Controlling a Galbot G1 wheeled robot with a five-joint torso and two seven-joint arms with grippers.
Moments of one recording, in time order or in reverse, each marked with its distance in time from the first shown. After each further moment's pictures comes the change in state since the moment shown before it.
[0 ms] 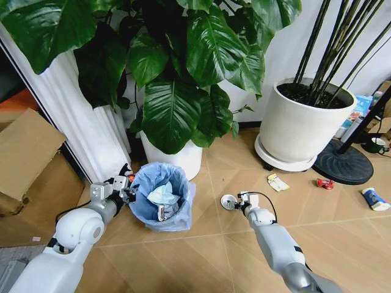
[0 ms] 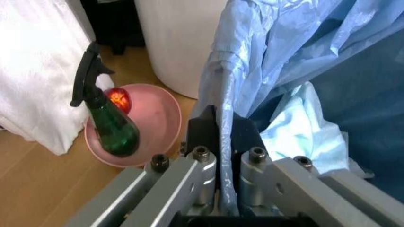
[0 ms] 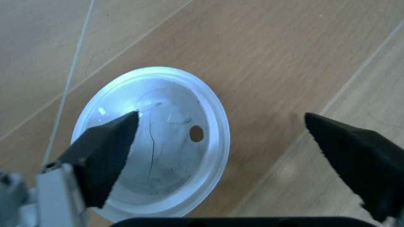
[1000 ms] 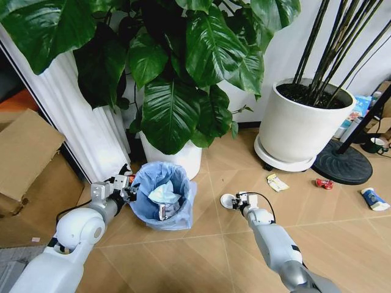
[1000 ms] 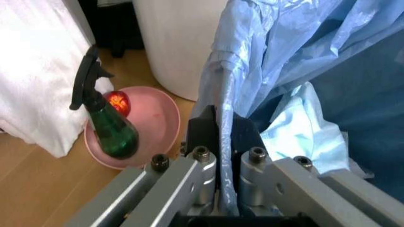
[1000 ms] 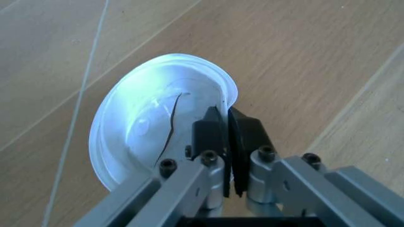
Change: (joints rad) left arm 0.005 0.000 0.001 -0.013 0.000 -0.001 -0.008; right arm 0.001 0.015 0.028 -0.026 -0.015 0.000 -0.044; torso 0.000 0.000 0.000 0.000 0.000
